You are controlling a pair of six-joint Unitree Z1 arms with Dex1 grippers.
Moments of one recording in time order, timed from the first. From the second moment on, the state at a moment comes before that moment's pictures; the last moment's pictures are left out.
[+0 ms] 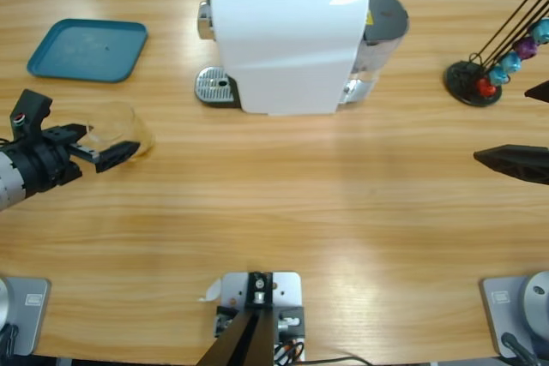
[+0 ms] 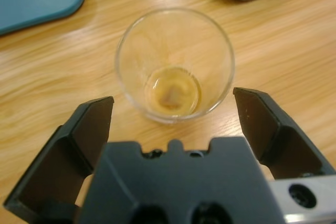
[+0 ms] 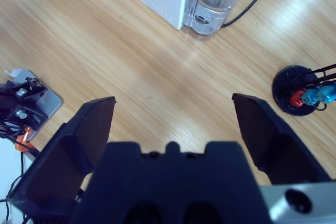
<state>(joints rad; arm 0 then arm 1) -0.96 1.39 -0.22 -0.42 0.35 -0.35 0.93 1.05 -0.98 0.77 -0.18 0.16</state>
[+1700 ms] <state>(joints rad) -0.90 1.48 -0.18 -0.59 0.39 -0.29 0.93 1.05 -0.91 0.75 -0.20 0.17</state>
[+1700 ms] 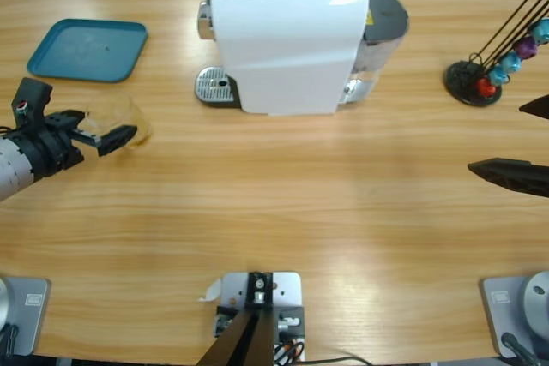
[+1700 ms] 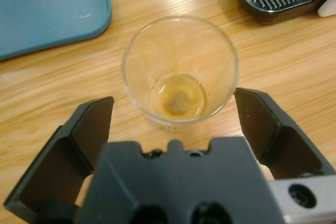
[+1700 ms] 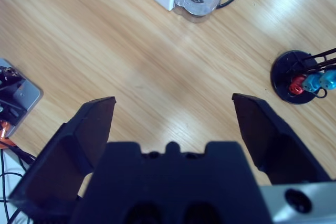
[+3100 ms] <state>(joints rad) -0.77 1.53 -0.22 -0.61 0.28 -0.22 0.93 1.06 -0.90 0.72 -0.20 0.17</state>
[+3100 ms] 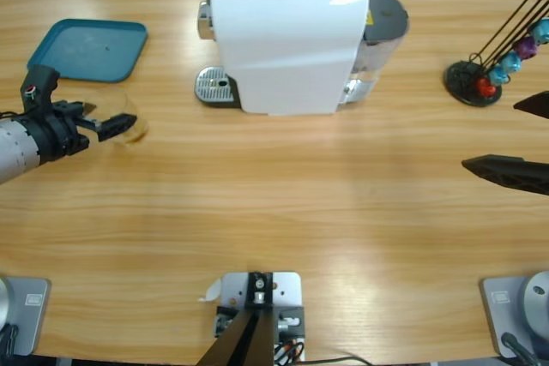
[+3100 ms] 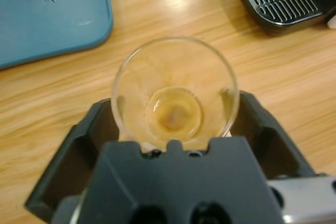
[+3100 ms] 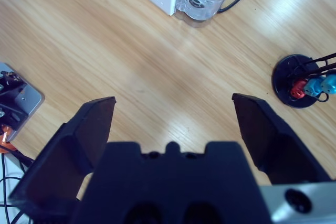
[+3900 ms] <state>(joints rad) -0.73 1.33 -0.46 -0.17 0.01 0.02 0.93 1.06 -0.90 0.72 -0.21 0.17</state>
